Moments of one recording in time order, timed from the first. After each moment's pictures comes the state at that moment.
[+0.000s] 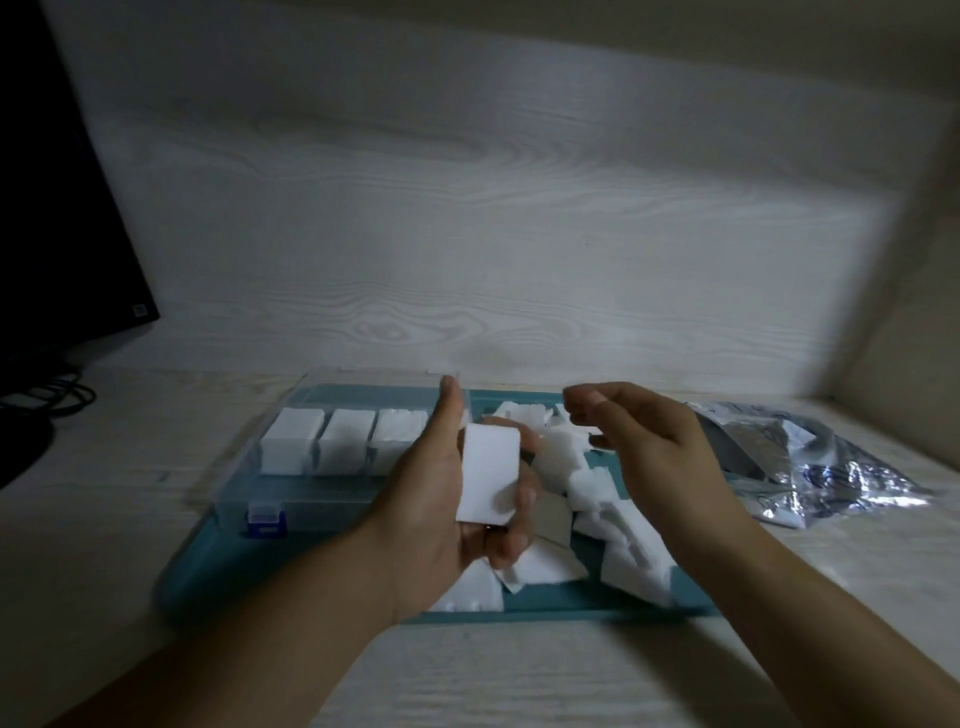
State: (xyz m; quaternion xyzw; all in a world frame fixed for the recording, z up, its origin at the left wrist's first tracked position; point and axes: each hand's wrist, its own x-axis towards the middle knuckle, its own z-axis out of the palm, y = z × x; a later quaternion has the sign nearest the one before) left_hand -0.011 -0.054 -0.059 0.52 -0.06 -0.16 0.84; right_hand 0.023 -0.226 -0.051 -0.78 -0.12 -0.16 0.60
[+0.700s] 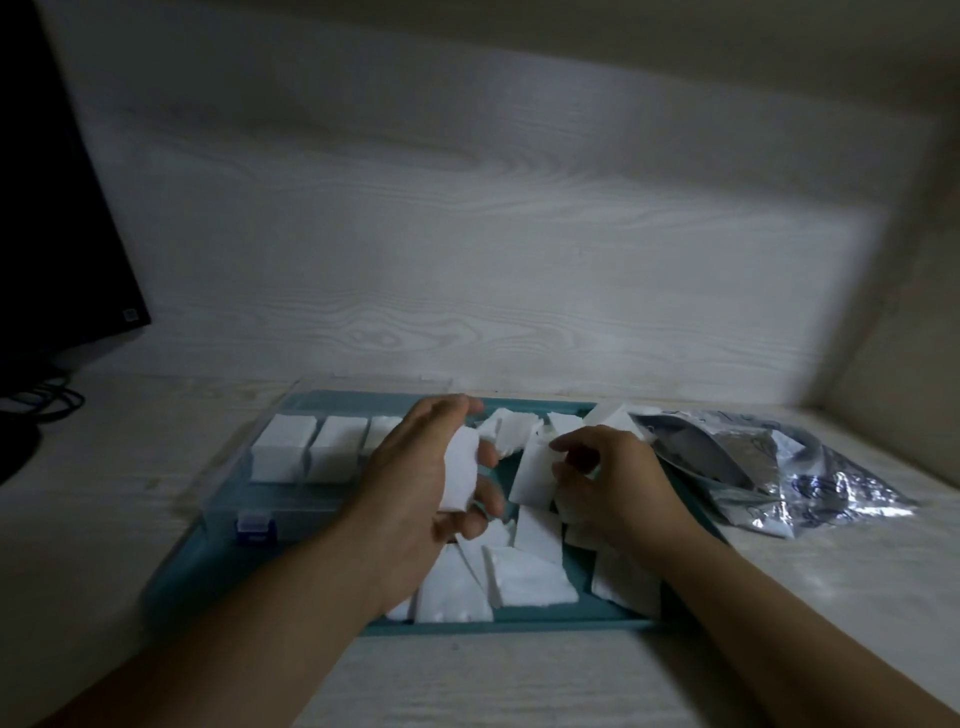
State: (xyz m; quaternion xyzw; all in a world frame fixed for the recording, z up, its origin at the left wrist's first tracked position) left_hand -0.006 -0.052 -0.053 0.56 0.02 -0.01 0.83; right_hand 0.057 -0.234 -0.083 -0.92 -0.09 -0.13 0.35
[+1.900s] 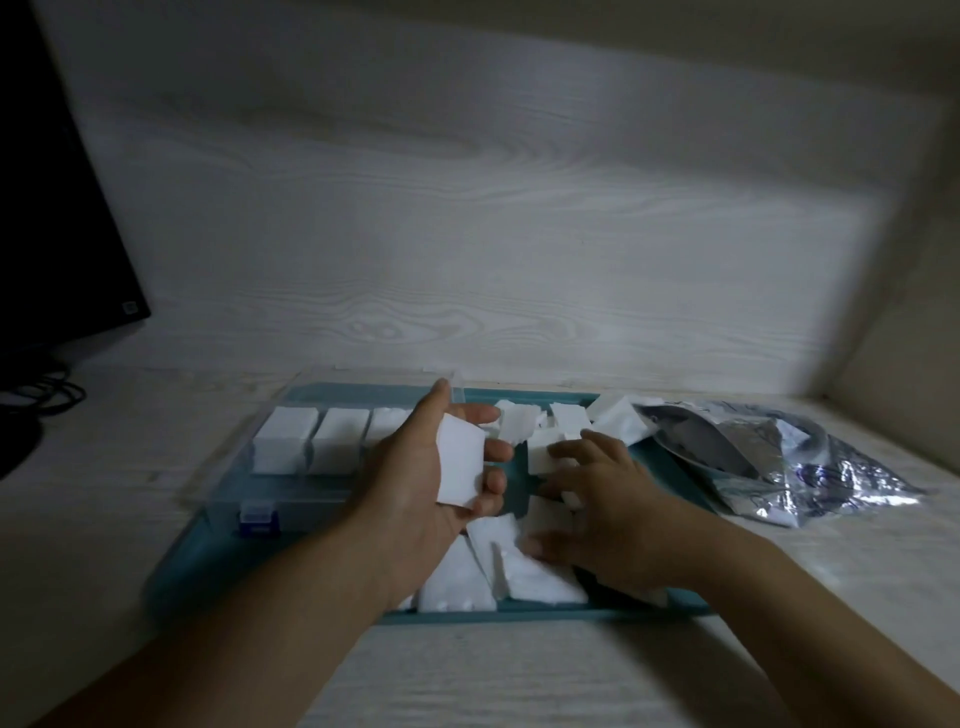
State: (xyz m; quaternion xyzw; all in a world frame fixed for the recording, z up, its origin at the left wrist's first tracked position) left_hand 0.003 -0.056 -0.058 0.48 0.06 -0.06 0.88; right_hand 0.029 -0.231 -0.067 -0.98 -0.19 0.06 0.09
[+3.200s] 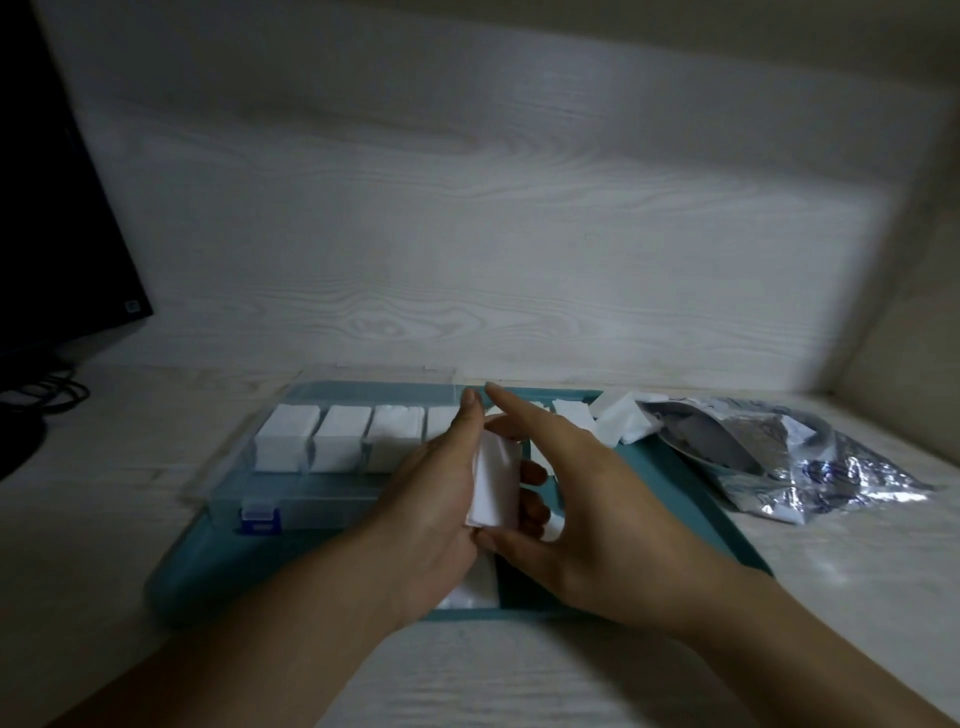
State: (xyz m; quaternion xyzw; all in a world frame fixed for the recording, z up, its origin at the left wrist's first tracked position) left_hand -0.004 -0.067 -0.065 0.53 0.03 -0.06 0.85; right_hand -0.004 -0.211 -0.062 -0.87 -0.39 -0.15 0.27
